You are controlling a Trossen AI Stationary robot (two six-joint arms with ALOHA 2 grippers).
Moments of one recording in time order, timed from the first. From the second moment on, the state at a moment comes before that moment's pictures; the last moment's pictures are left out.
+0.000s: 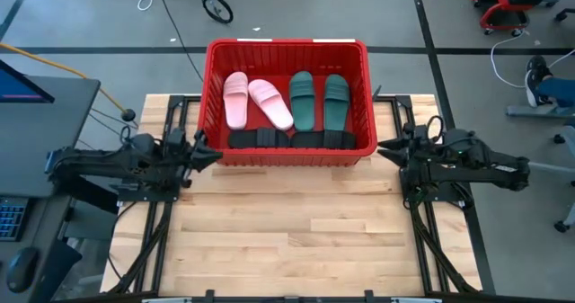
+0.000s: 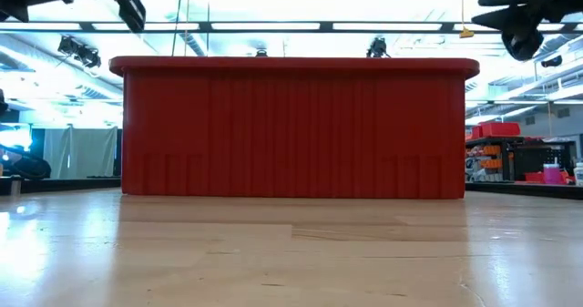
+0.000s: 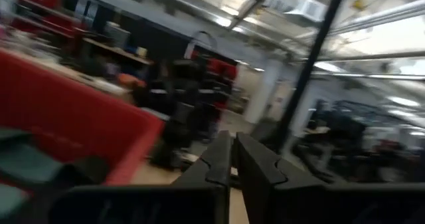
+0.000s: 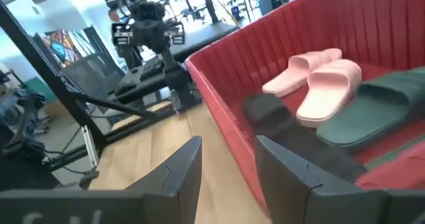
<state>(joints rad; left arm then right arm) 0.00 0.41 0.31 0.36 -0.01 -0.39 -0.07 0.13 0.48 -0.46 0.10 0.42</state>
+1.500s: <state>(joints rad) -0.18 0.02 0.29 0.10 0.15 -0.15 -0.07 0.01 0.50 -0.23 -0.16 0.35</state>
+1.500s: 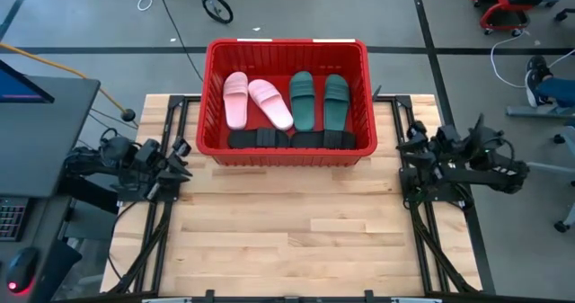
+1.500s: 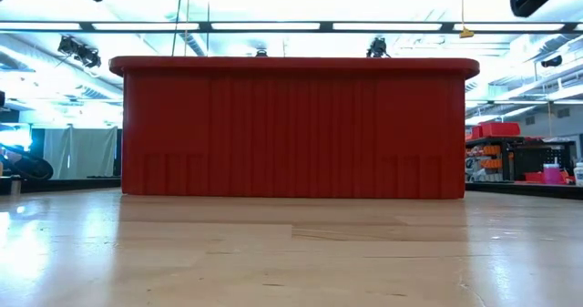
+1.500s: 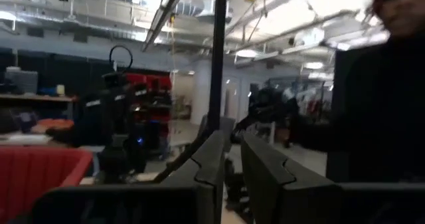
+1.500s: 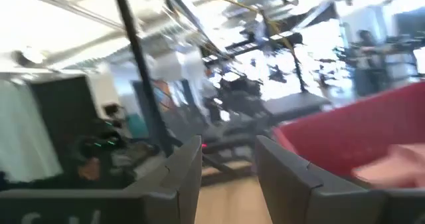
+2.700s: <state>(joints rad) -0.18 0.03 0.29 -0.03 0.66 -0.12 -0.07 0.01 0.02 0.57 -0.19 0.43</state>
